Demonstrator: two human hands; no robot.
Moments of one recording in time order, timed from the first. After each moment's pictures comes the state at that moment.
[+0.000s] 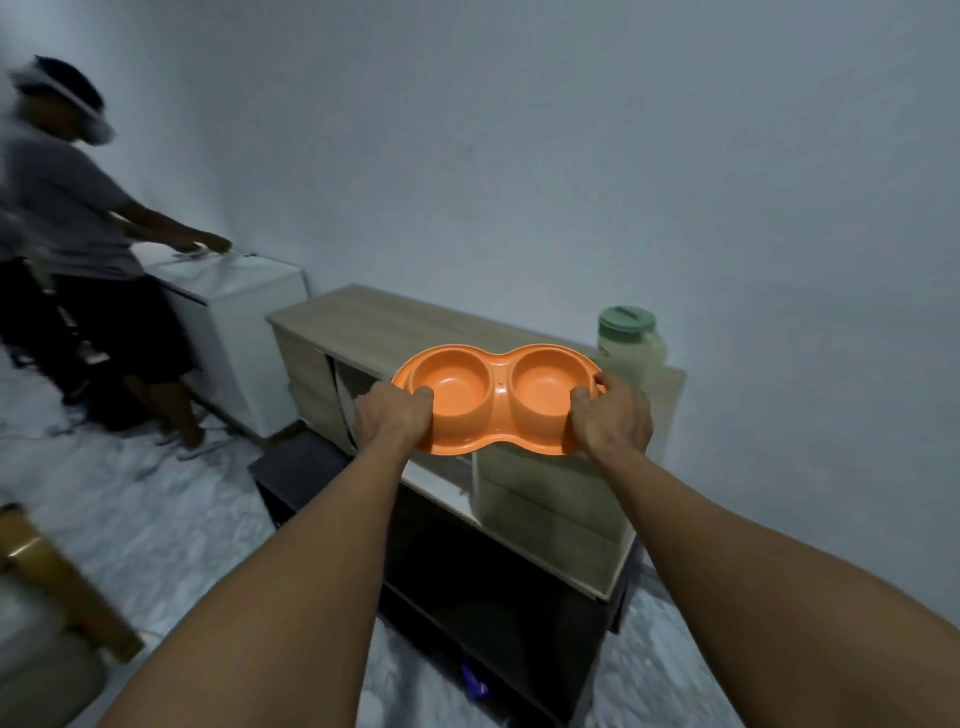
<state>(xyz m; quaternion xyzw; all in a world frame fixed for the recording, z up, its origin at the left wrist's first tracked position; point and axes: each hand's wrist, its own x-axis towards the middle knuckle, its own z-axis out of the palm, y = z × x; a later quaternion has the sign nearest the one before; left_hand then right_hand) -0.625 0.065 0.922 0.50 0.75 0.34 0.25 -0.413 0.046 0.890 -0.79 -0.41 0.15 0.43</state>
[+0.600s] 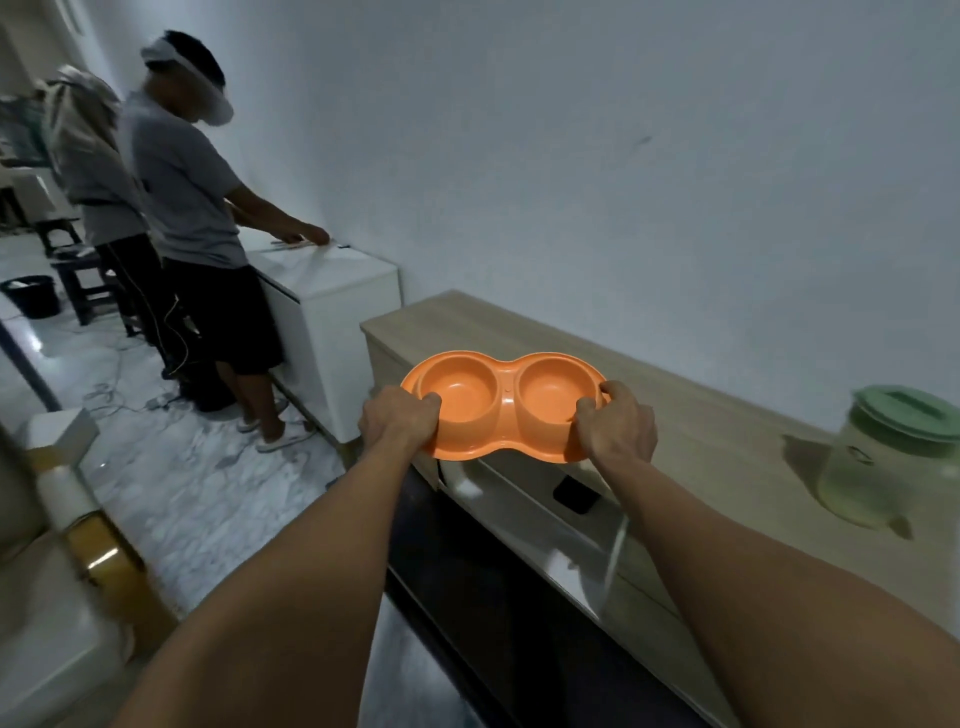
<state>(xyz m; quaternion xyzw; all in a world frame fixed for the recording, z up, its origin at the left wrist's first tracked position) -0.816 0.312 0.907 0.47 0.80 0.31 0.21 -0.599 0.331 0.861 -0.76 -0.47 0.20 0.40</state>
